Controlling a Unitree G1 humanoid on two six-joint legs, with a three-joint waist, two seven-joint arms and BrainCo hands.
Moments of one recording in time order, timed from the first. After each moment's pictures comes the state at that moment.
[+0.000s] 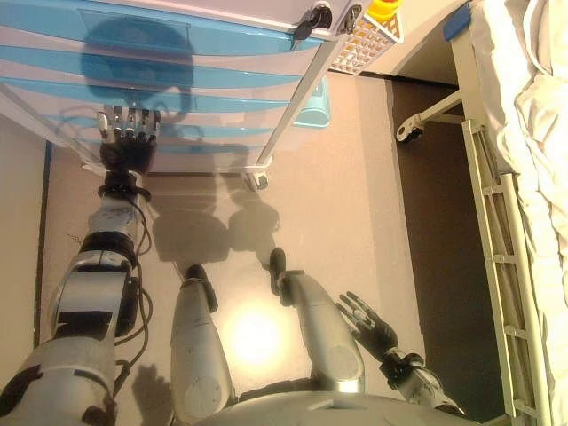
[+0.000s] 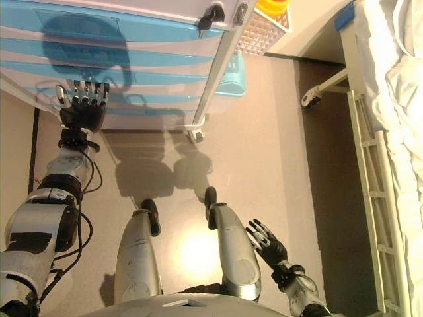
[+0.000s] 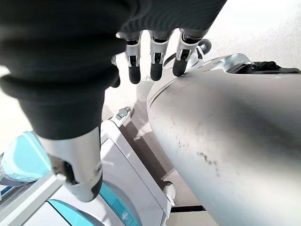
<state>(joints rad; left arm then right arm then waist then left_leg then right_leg) -0.85 0.59 0.00 1.16 -1.75 0.06 -0.63 0.04 -0.25 0.30 0.94 0.97 -0.19 0.63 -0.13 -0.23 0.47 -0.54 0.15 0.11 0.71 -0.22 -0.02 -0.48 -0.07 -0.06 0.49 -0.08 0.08</state>
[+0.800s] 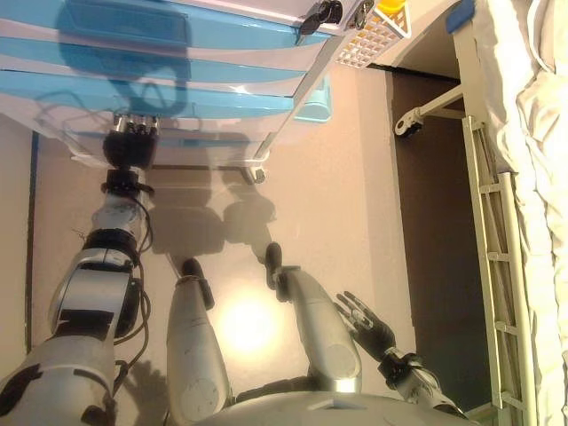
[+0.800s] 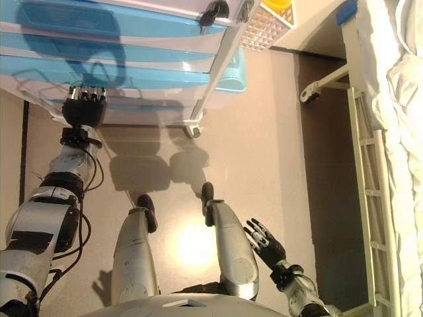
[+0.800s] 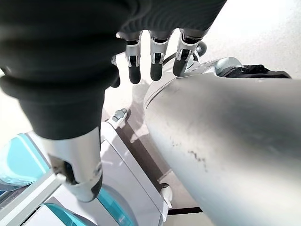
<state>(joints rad) -0.85 0.59 -0.09 1.14 -1.86 0.04 -0.70 0.03 -0.25 0.33 0.94 0.99 -0.20 0.64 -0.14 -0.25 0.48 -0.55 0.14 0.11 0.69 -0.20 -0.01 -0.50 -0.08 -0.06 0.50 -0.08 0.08</state>
